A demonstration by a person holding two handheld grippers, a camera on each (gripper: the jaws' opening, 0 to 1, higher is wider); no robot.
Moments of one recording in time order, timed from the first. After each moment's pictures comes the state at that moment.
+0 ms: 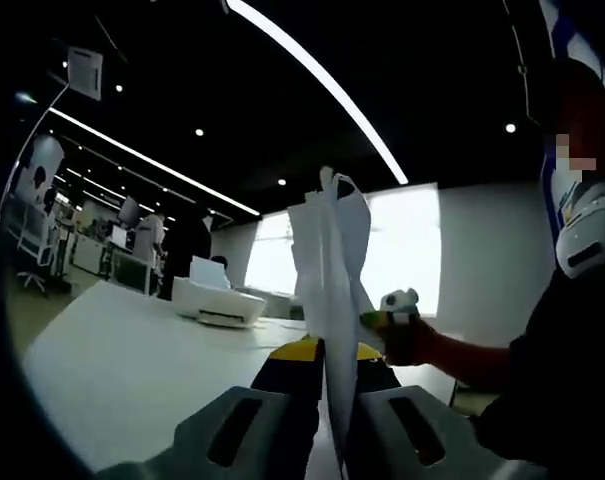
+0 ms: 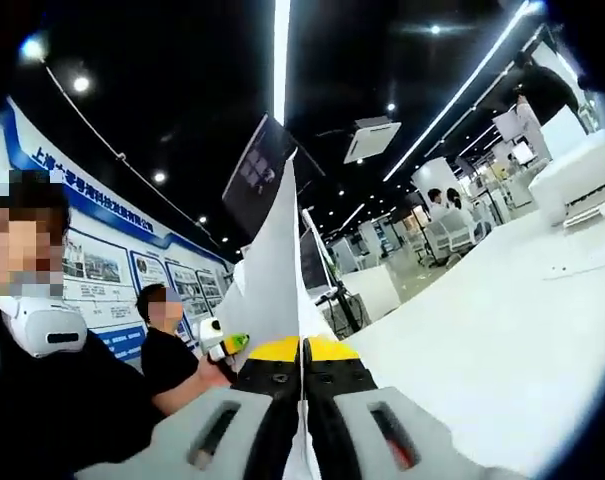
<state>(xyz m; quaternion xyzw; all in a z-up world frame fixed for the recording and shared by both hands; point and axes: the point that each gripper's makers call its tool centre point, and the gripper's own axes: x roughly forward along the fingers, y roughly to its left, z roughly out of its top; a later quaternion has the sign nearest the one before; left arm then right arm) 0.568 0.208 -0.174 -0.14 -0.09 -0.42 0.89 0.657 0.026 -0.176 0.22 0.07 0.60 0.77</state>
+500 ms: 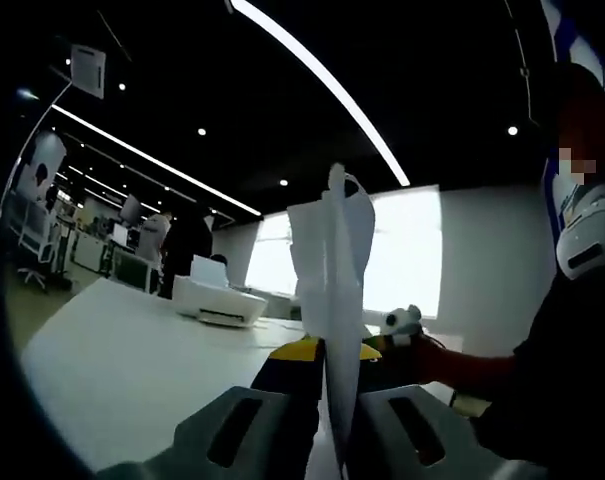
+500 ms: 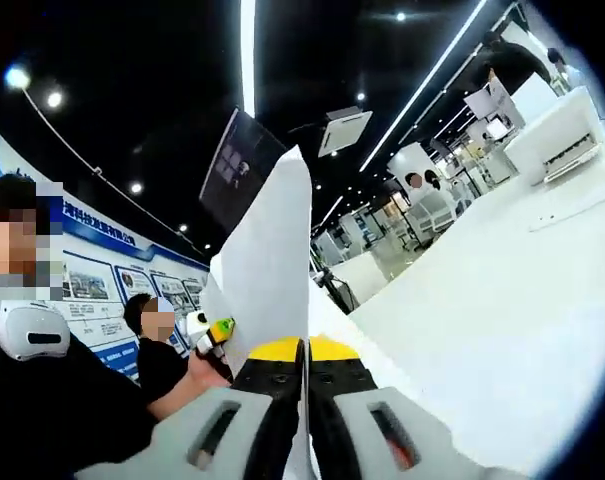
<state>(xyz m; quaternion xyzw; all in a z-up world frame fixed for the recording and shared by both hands) 0.569 0.207 -0.176 -0.14 -0.09 -0.42 0.89 0.640 0.045 -0.213 0.26 0.11 0.56 0.78</state>
